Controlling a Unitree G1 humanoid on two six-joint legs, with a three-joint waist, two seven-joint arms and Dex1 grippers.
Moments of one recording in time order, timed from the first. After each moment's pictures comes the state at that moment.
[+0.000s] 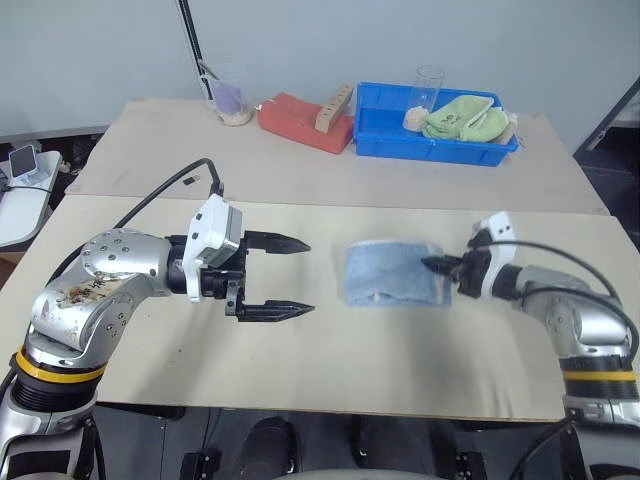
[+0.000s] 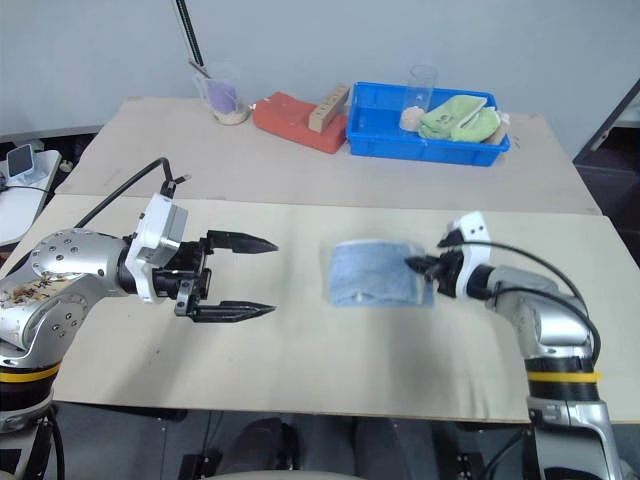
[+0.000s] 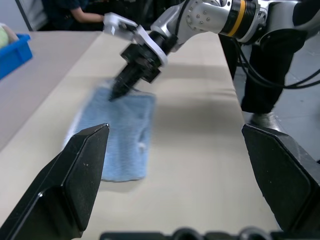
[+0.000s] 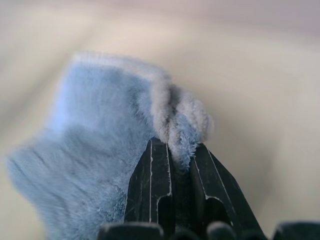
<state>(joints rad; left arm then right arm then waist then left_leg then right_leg) -0.46 0.81 0.01 -0.44 -0.72 0.61 -1.13 -0.51 -0.61 -0.25 0.14 0.49 0.80 0.63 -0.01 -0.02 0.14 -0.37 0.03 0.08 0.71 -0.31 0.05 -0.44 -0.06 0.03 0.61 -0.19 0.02</state>
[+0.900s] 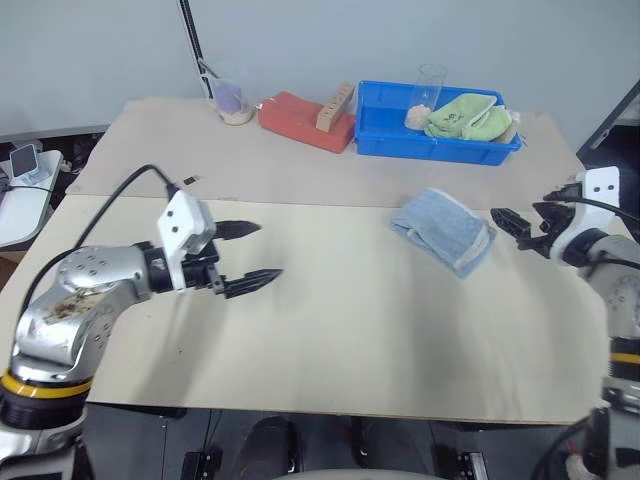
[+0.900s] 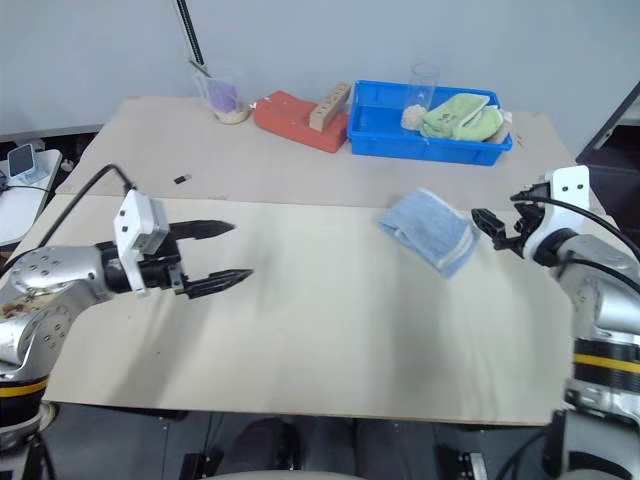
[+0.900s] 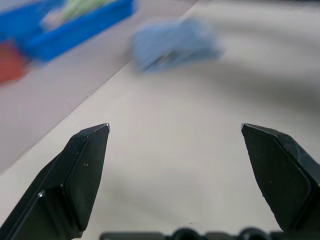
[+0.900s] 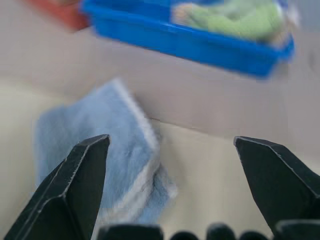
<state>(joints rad) -0.19 0.85 0.18 -0.39 -0.51 0.57 -0.88 -0.37 -0.85 -0.27 0.05 0.36 0.53 0.70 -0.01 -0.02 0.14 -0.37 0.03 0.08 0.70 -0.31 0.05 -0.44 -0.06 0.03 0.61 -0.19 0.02</state>
